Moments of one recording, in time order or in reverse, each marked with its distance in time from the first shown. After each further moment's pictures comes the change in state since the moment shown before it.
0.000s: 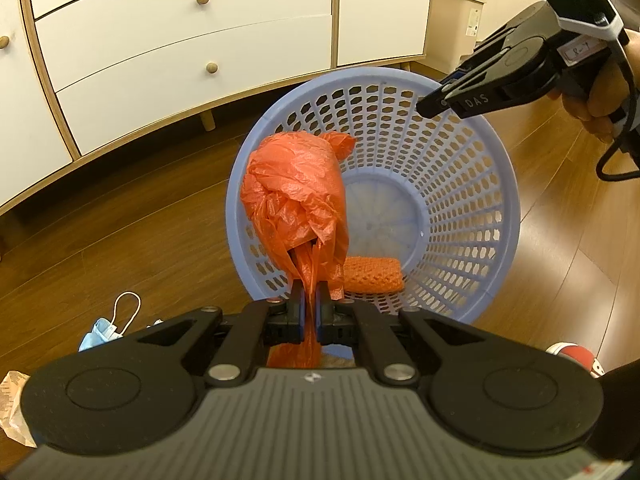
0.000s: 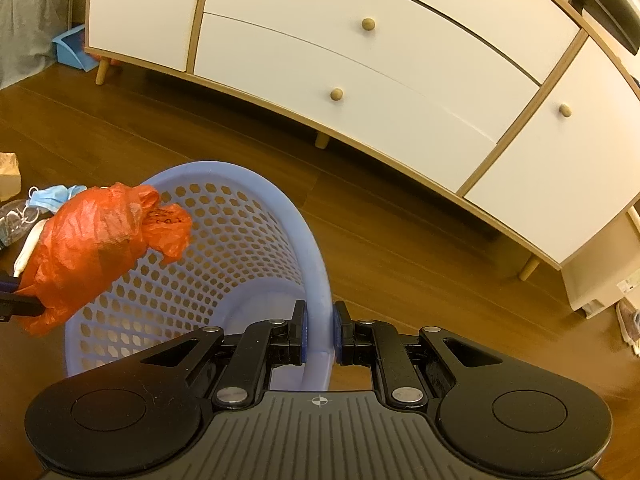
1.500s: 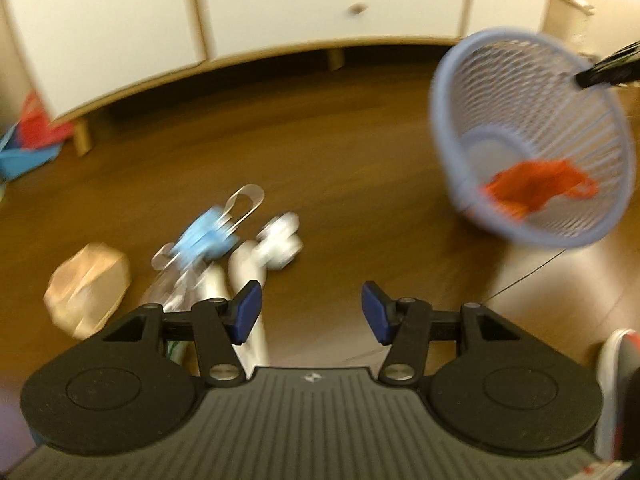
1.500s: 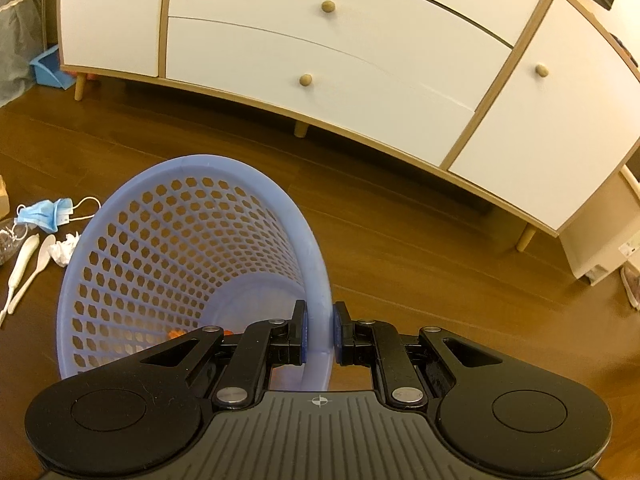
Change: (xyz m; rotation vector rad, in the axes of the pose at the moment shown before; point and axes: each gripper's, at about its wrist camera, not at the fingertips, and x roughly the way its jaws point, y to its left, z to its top) left arm -0.030 0.110 -0.092 -0.229 0.123 0.235; right arm 0.000 -0.021 -0.014 0.103 0.019 0.005
